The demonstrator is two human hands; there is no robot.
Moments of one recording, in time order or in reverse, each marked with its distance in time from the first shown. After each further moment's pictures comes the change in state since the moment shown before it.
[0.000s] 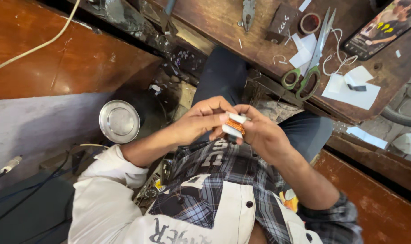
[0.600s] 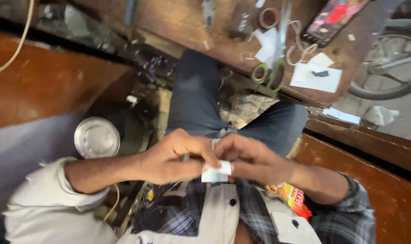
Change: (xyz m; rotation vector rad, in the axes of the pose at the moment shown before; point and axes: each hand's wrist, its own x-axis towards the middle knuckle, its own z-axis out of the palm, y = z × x) left_hand -0.021 0.066 0.058 0.493 -0.295 0.062; right_hand -0.062 -0.029 0.039 -0.501 -0.300 -0.007
